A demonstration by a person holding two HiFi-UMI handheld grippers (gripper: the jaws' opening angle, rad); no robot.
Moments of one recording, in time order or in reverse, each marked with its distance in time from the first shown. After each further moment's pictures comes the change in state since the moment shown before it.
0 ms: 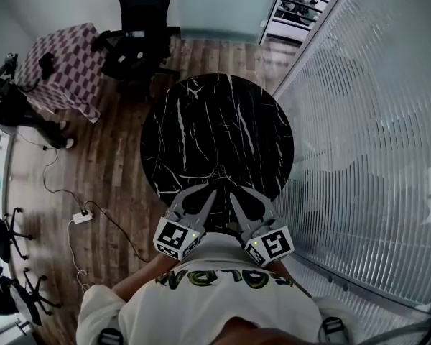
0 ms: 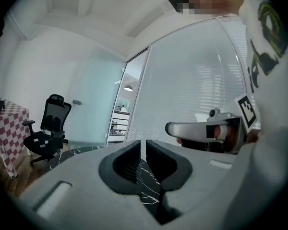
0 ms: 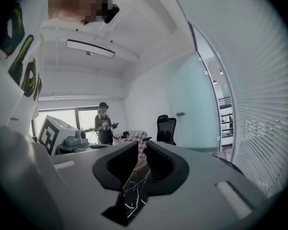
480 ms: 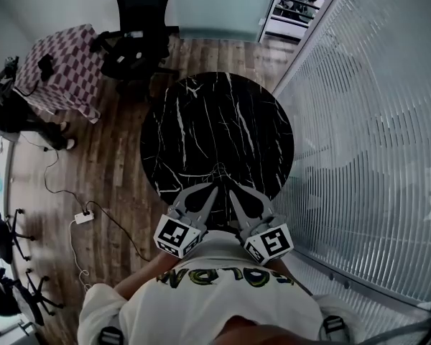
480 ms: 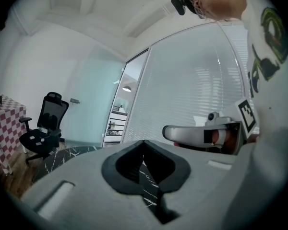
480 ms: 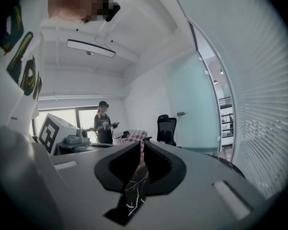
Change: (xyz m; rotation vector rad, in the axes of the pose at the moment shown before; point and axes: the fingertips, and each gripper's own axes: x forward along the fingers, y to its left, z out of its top) left arm 0.005 -0.010 0.006 -0.018 -0.016 -0.033; right arm -0.002 0.002 0.001 -0.011 0.002 0.002
